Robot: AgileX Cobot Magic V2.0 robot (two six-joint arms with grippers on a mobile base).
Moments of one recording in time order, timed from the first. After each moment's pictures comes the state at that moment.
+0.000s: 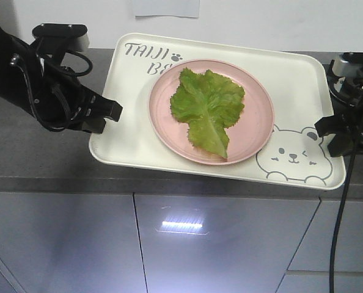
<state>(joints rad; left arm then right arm) -0.39 1.54 -1.52 -0.17 1.07 -0.02 -0.01 1.49 -1.37 0.23 1.18 -0.26</state>
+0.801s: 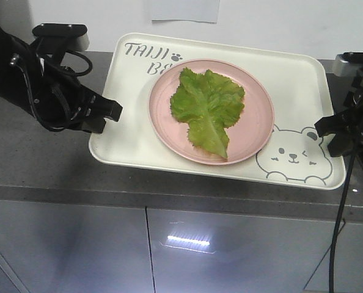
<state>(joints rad) -0.39 1.54 -1.52 -0.17 1.07 -0.02 -0.01 1.49 -1.37 0.23 1.18 -0.26</state>
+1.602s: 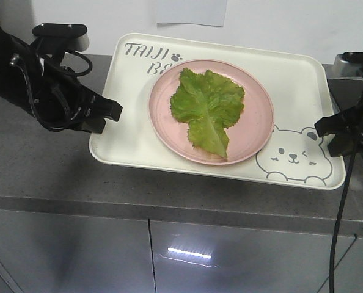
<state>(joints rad) -0.39 1.54 -1.52 -0.17 1.07 -0.02 -0.01 1.49 -1.37 0.23 1.18 -0.26</state>
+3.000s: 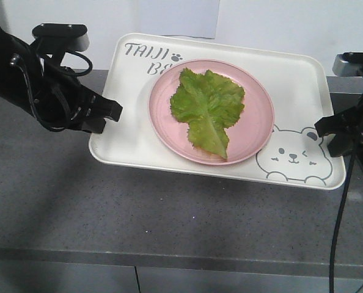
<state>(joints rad) -0.39 1.54 -1.52 -0.17 1.07 -0.02 -0.01 1.49 -1.37 0.23 1.18 -0.26</state>
